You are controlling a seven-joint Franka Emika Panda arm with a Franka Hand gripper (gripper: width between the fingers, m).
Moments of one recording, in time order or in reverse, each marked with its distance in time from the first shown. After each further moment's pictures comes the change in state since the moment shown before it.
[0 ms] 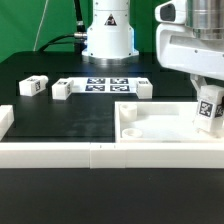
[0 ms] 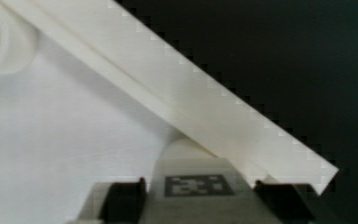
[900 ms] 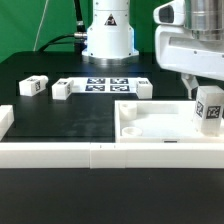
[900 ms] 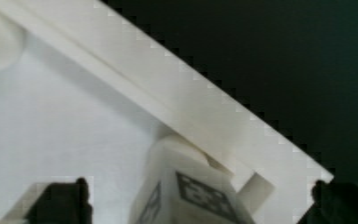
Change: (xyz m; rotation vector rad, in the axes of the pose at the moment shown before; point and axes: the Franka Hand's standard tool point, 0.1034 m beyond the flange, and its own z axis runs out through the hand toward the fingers) arm 0.004 0.002 0.000 0.011 -0.013 -0.252
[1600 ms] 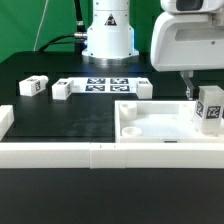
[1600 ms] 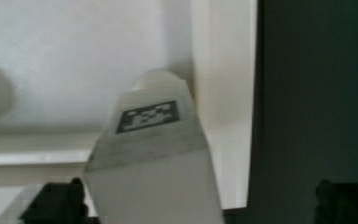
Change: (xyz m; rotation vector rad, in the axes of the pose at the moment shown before) arm 0.004 -0.011 -0.015 -0.088 0.078 -0.748
